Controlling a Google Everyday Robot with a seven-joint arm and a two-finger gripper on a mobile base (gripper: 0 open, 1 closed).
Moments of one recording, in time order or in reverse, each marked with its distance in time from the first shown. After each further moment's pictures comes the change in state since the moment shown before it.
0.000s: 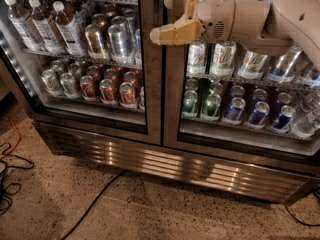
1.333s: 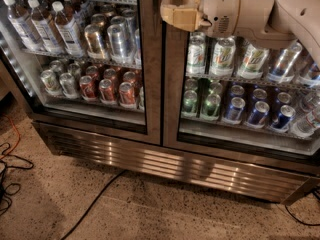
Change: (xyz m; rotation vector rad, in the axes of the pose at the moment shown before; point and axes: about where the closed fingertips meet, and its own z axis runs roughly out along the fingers) arm -0.001 -0.021 -0.012 -0.003 0.002 0.000
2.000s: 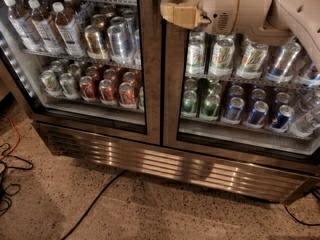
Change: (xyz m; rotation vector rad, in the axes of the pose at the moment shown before) arm 0.001 -0.014 -0.001 0.000 0.000 0.000
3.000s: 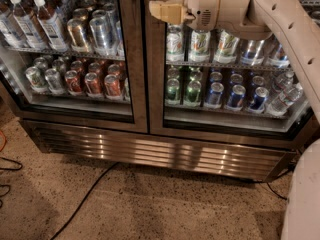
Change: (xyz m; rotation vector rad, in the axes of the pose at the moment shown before) arm 0.008 -0.036 0.029 0.000 0.000 0.000
